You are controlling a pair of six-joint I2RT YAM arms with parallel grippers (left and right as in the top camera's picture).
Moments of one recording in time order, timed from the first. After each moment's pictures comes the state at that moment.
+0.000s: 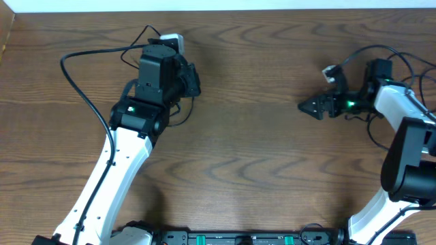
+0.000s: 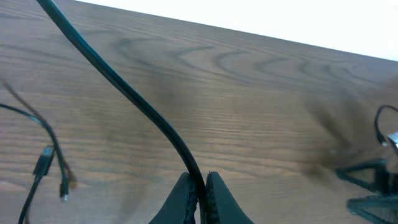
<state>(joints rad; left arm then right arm) -0.30 1.36 1.19 -0.47 0.05 -0.38 -0.17 1.94 1.19 -0.62 -0.86 -0.48</state>
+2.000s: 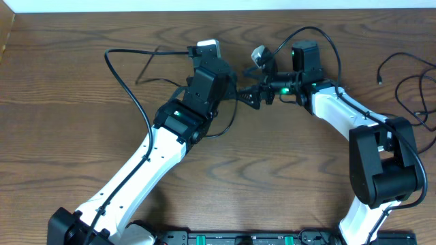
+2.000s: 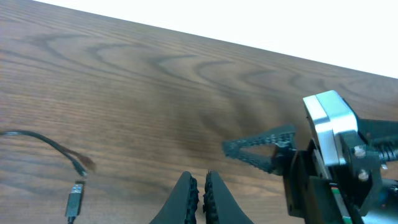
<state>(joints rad) -0.57 1.46 1.19 -0.34 -0.26 -0.56 0.26 1.94 1.19 0.08 -0.99 -0.13</state>
